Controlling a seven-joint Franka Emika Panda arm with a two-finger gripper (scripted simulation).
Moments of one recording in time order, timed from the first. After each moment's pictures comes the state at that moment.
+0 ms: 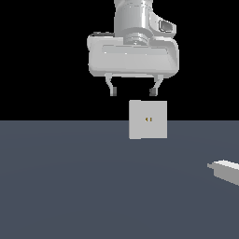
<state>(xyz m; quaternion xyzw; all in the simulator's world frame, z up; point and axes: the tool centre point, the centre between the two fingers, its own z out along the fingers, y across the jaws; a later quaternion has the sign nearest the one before) -0.024 -0.033 0.164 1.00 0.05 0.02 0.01</state>
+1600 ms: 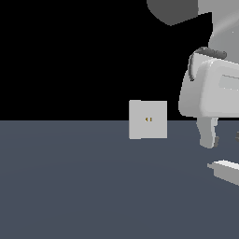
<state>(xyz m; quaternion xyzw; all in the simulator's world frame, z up) -0.099 -0.182 0.067 0.98 0.18 0.06 -0.01</state>
